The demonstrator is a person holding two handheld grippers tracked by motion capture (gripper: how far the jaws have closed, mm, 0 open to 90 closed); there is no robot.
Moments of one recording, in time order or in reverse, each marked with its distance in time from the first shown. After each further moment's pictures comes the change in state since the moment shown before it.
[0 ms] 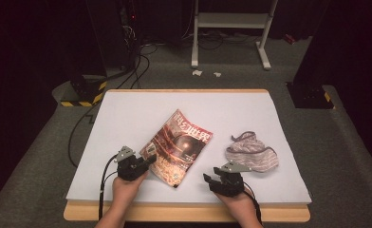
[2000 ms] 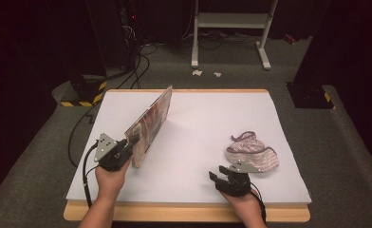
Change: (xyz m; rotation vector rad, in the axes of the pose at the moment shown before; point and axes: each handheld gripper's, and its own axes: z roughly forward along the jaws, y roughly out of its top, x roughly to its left) left arm -0.015 0.056 -0.053 -0.278 0.113 0.250; right arm -0.010 -0.001 -0.015 -0.051 -0.010 0.028
